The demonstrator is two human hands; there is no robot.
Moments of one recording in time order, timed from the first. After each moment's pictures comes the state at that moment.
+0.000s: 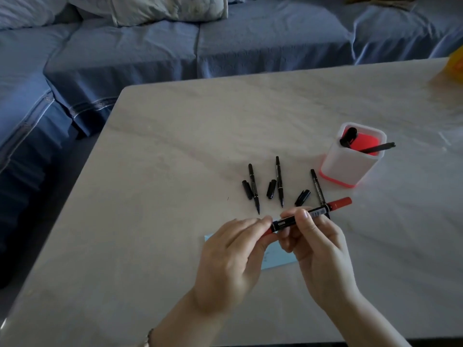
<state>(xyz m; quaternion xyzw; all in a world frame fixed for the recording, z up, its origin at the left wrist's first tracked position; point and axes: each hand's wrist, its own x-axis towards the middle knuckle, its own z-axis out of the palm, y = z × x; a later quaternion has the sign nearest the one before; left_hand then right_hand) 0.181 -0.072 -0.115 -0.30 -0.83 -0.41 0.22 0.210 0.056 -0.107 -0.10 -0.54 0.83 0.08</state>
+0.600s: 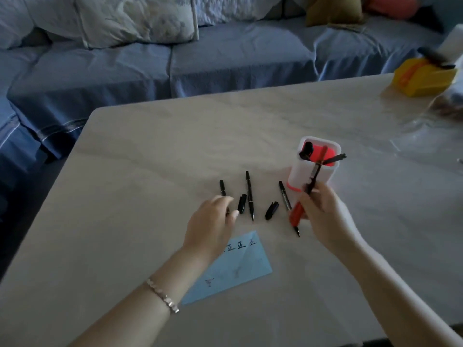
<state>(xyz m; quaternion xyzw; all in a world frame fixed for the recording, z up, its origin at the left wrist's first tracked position) 0.107 -0.035 -0.133 -0.21 -0.94 -0.27 -0.05 0.176 0.151 -0.108 -0.23 -0.82 0.52 0.09</state>
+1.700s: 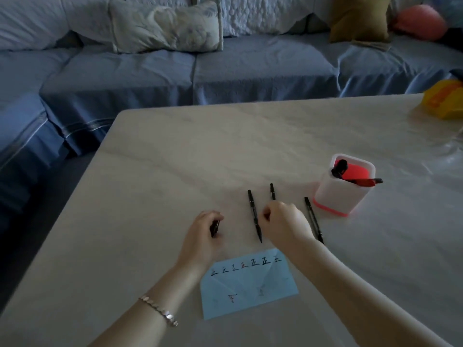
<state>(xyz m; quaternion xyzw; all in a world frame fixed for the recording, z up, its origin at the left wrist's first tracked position) 0.083 -0.090 -0.166 -0.10 -0.90 -0.42 -0.06 0.103 0.077 -0.132 -0.15 -0.96 0.24 -0.07</state>
